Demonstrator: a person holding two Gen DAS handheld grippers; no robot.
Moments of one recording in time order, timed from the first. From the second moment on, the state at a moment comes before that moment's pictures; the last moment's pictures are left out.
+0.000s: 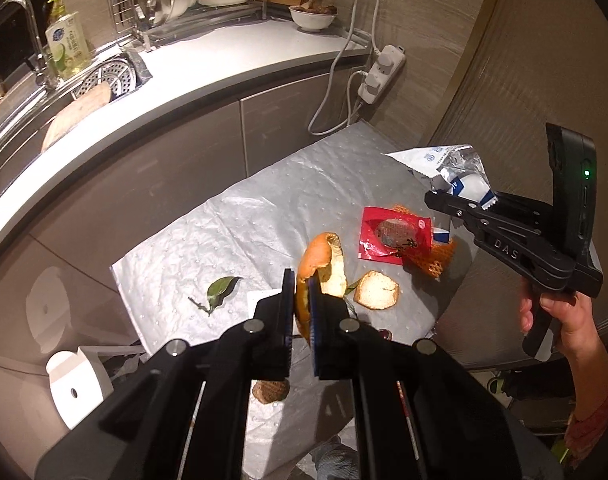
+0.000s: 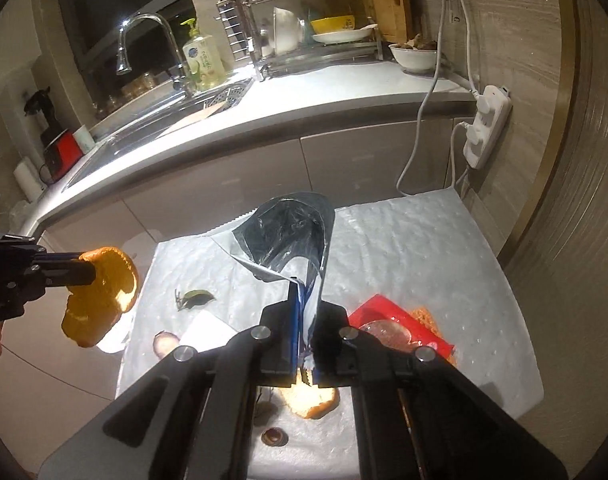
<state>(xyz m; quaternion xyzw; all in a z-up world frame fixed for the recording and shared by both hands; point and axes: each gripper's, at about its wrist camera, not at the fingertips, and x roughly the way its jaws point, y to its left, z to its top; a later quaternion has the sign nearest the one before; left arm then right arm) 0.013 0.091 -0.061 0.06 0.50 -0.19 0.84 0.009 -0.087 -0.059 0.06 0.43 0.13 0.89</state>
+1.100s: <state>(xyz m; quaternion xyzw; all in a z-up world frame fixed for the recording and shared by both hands) -0.048 0.167 -0.027 0.02 0.48 -0.08 0.87 -0.025 0.001 -0.040 0.00 0.44 0.29 0.85</state>
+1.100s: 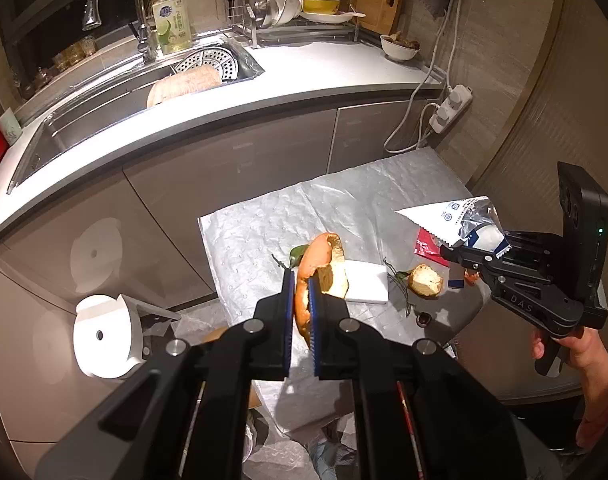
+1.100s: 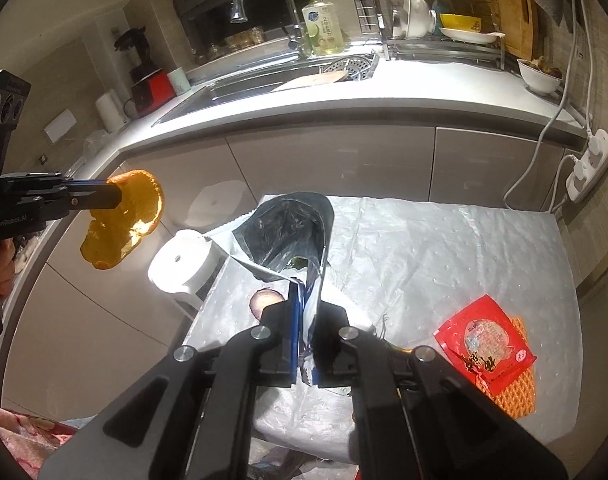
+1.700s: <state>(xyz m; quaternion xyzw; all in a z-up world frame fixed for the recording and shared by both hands) -0.084 0.156 -0.017 0.03 0.47 -0.09 0.88 -0.058 0.000 -0.030 0.00 0.44 0.30 0.85</state>
